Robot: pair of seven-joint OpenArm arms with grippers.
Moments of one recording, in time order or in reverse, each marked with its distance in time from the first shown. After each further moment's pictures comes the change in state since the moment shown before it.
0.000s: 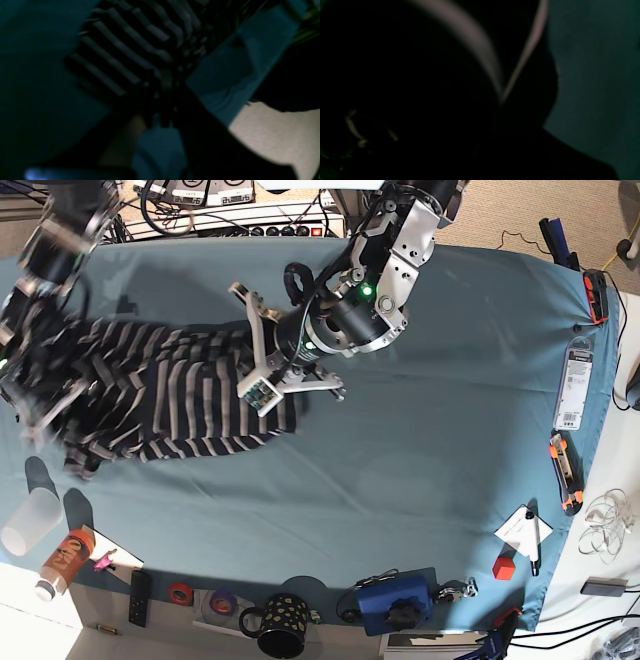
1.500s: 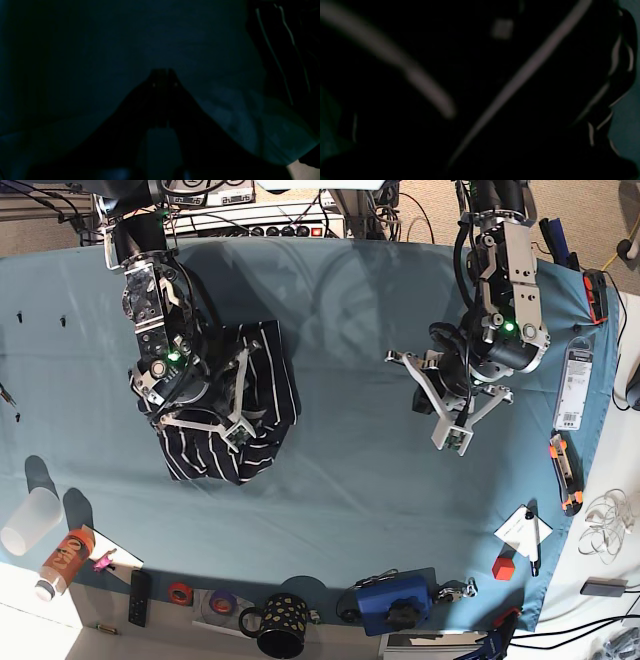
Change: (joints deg) left arm 1.3 -10.4 -32.8 0.0 -9.2 -0.5 2.0; right arm -7.0 -12.9 -43.9 31.8 -14.6 -8.8 -12.0
